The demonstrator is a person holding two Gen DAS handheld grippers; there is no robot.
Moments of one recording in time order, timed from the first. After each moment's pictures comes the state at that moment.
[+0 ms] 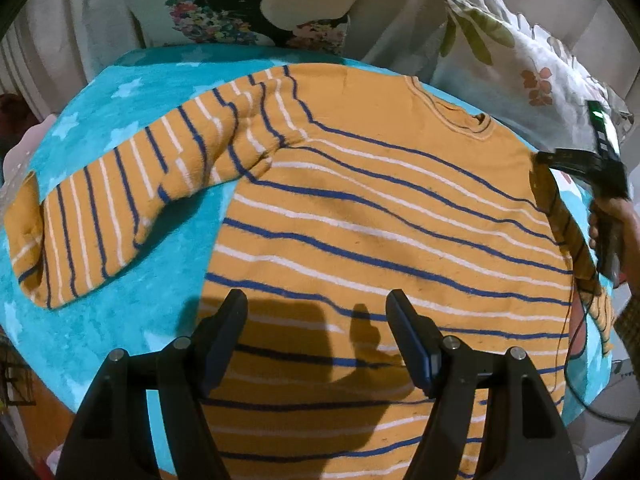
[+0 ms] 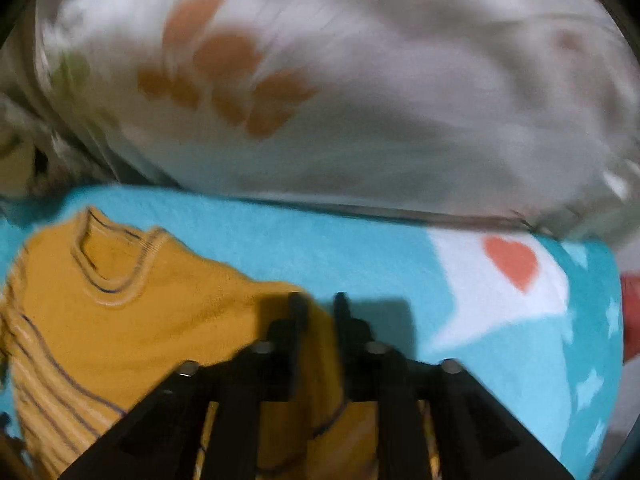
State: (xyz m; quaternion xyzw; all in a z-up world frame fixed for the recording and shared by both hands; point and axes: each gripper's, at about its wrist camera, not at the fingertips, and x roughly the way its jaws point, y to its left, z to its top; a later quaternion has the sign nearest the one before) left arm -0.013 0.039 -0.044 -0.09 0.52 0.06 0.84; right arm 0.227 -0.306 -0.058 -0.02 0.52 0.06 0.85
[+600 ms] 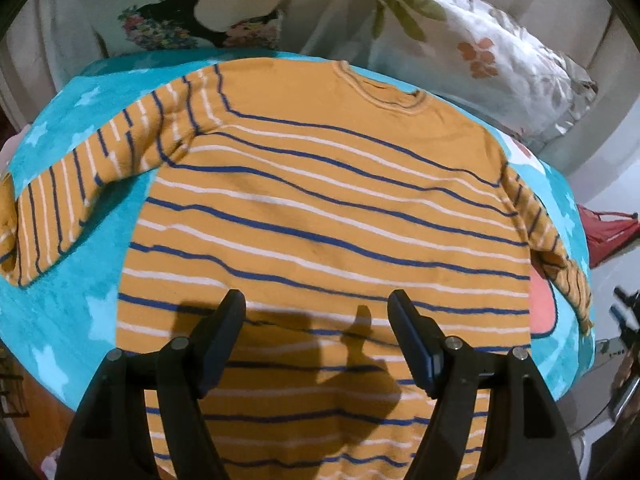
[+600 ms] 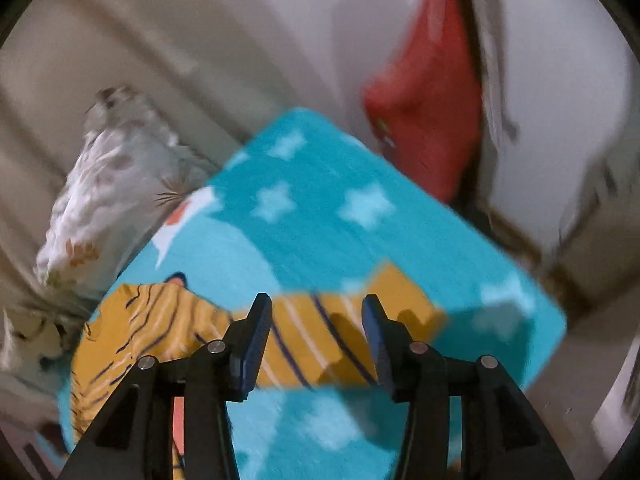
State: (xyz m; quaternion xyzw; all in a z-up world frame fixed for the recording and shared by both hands) left arm -0.026 -0.029 -0.037 -0.08 0.53 0.01 0.85; right arm -0.064 -0.597 -0.033 0.32 0.43 -0.16 0.83
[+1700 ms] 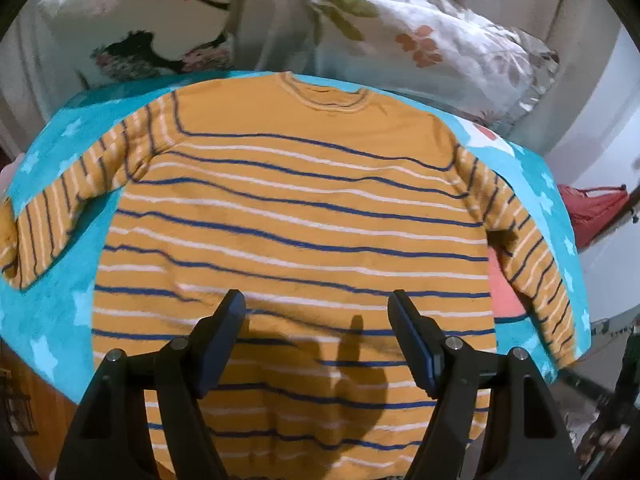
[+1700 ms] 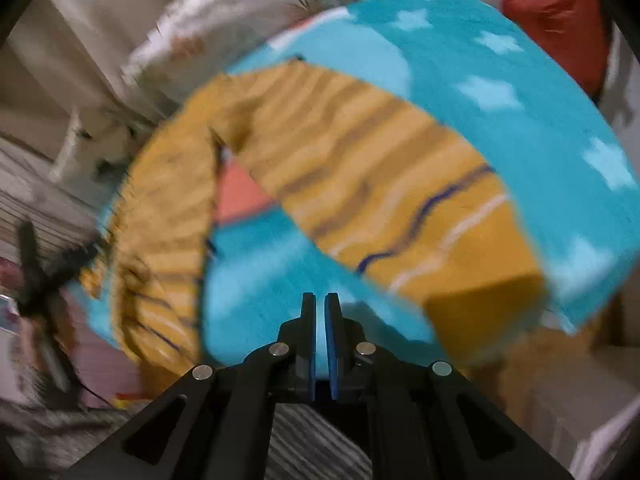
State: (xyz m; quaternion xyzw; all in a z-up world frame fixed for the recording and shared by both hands) left arm -0.050 -0.091 -0.014 -0.06 0.51 -0.03 0.86; right arm -0.142 -0.483 -0.076 0.21 0.57 0.09 0.79
